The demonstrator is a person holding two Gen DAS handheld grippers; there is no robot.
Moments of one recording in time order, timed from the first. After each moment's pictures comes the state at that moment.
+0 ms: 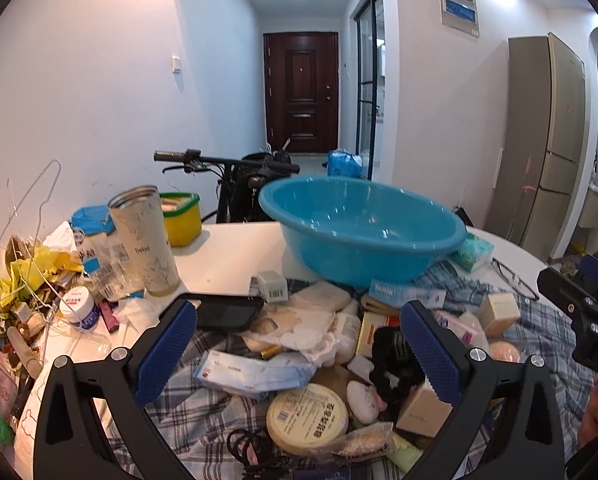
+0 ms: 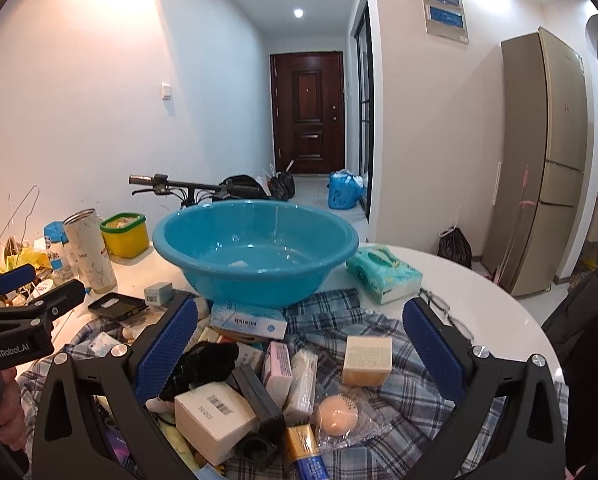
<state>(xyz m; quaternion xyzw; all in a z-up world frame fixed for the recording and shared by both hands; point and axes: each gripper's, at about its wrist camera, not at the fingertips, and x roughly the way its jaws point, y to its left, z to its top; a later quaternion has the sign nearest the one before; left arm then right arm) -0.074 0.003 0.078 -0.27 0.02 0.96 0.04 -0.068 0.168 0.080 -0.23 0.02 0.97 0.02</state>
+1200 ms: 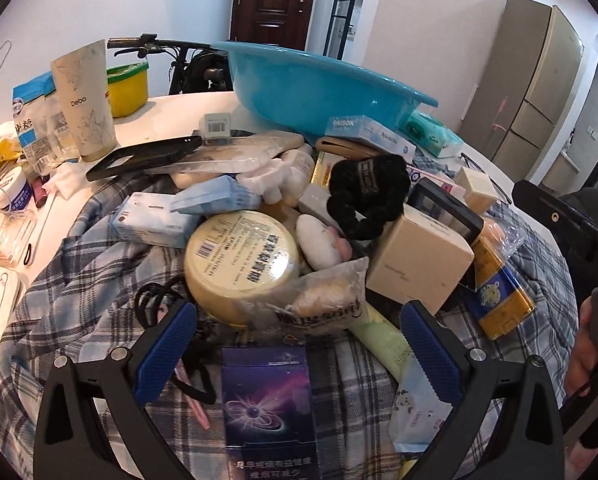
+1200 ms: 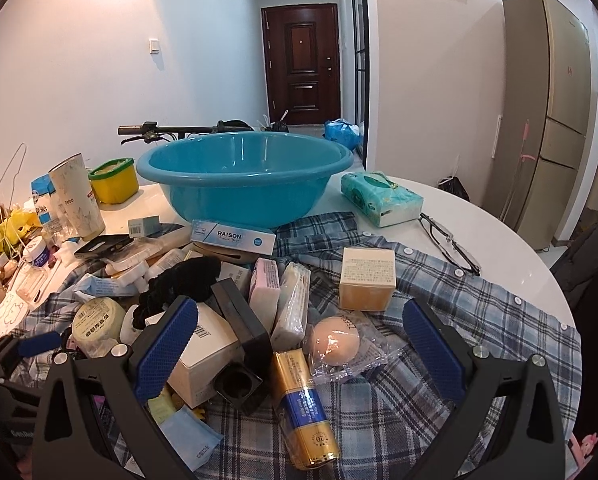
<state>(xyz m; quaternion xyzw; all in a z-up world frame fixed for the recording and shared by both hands) -0.051 0.017 -0.021 -0.43 -0.02 0.89 0.12 -0.064 0.174 0.027 -0.31 0.03 0.95 0.03</state>
